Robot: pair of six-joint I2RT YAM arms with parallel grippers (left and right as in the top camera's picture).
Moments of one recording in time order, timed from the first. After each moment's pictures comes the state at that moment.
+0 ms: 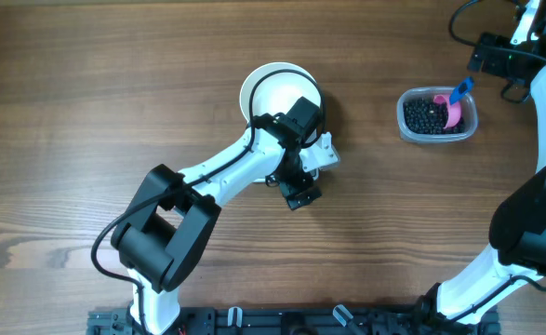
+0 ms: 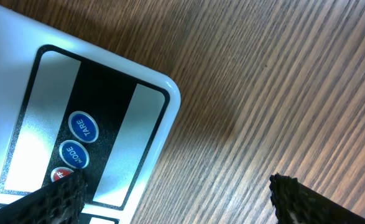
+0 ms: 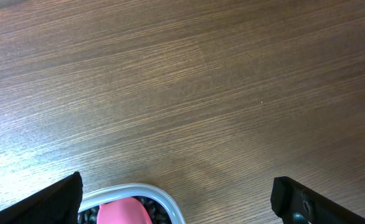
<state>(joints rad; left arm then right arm) -0.68 1.98 1.34 -0.79 0.21 0.47 -0.31 1.93 1.71 -0.75 0.03 0.01</state>
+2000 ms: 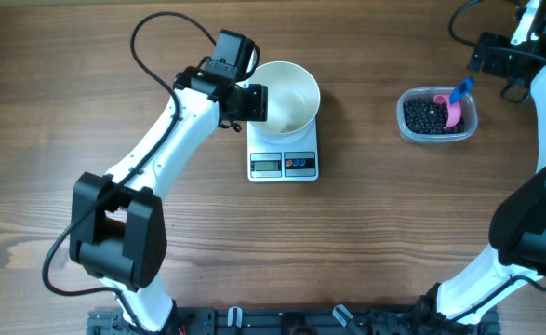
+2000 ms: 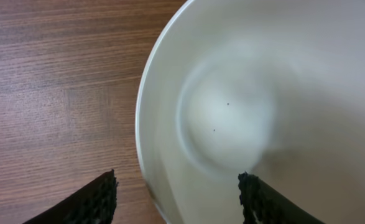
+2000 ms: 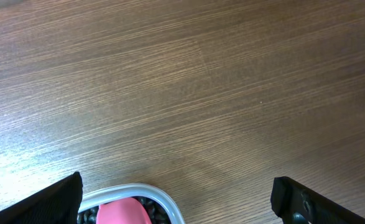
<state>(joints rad) -0.37 1.88 1.49 -0.73 0.03 -0.29 -0.31 1.93 1.71 -0.75 0.03 0.01</state>
